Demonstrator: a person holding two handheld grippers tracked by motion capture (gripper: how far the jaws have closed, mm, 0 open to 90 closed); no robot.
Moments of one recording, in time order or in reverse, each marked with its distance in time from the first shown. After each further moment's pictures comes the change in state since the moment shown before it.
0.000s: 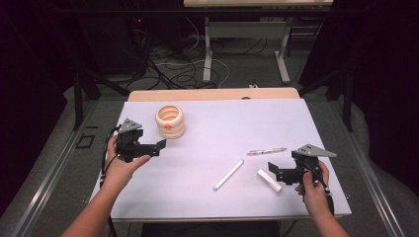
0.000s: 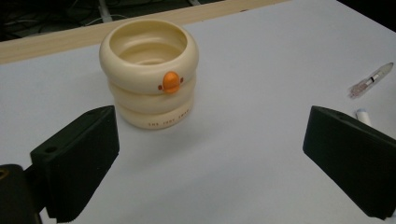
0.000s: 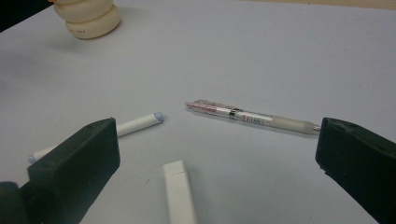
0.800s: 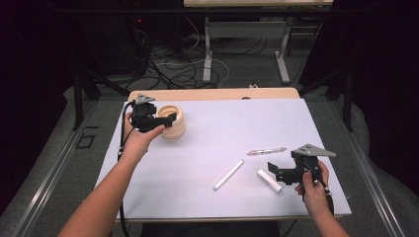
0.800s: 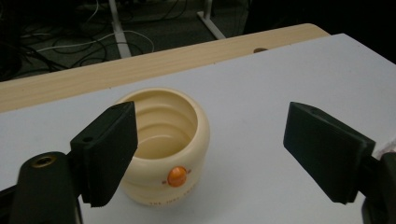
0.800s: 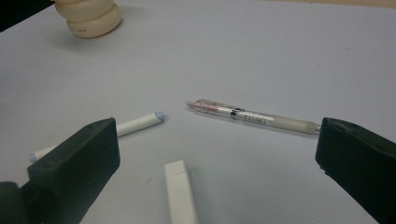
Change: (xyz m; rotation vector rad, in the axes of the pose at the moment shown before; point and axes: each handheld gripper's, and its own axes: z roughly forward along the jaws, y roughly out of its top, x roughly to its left) left arm 0.005 0.062 0.046 -0.033 0.047 -0.031; right arm 0.000 0.000 0.001 0.000 0.009 -0.003
